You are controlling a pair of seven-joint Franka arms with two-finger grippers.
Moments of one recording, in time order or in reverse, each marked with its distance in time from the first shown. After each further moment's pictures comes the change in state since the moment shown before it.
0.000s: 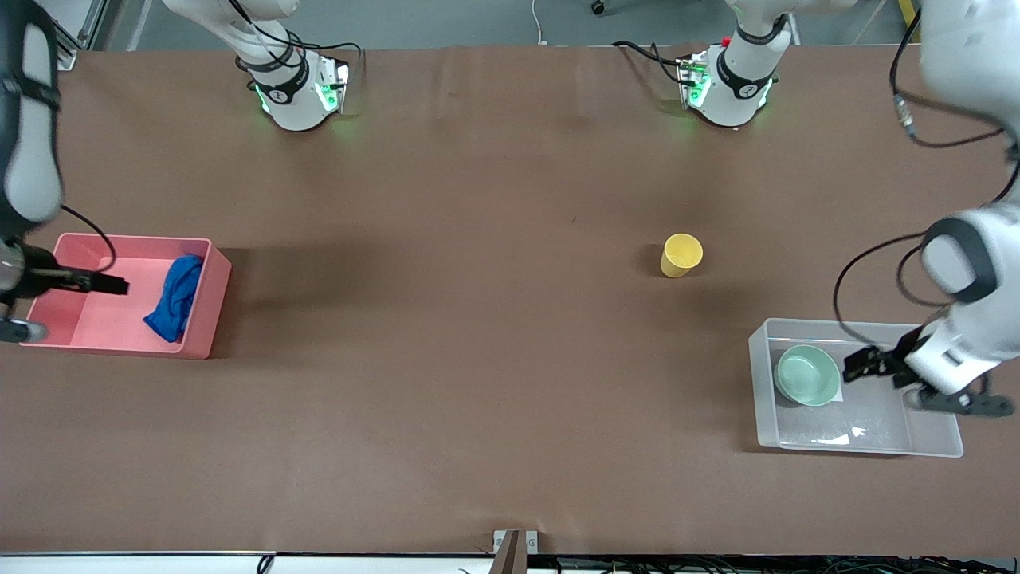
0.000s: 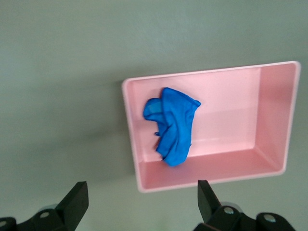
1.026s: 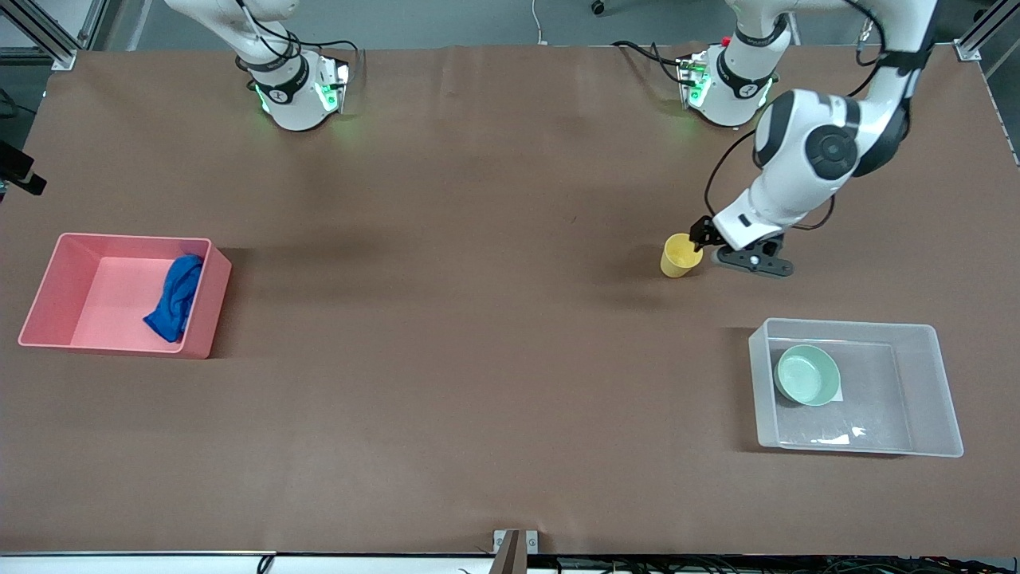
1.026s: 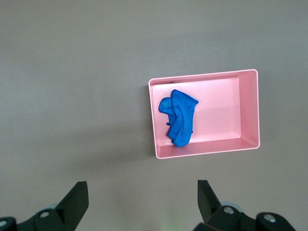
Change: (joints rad) left arm -0.006 -0.336 -0.394 -0.813 0.102 0.334 -0.285; right arm -0.061 -0.285 0.103 0.022 0.003 -0.131 0.011
